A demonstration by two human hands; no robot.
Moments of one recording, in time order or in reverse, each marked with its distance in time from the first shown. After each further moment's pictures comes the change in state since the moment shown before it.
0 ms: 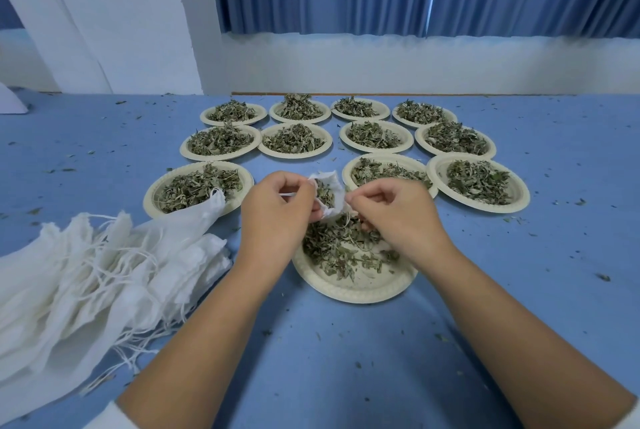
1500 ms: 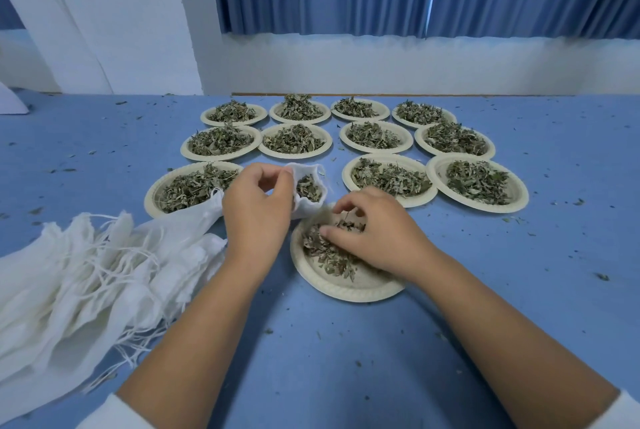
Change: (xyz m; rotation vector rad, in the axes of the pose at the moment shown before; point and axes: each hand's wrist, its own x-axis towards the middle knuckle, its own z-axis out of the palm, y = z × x) left_hand 0.014 -0.008 -0.011 0.152 0.179 0.199; right_hand 0.004 0.019 0.012 -0.543 -0.193 -0.280
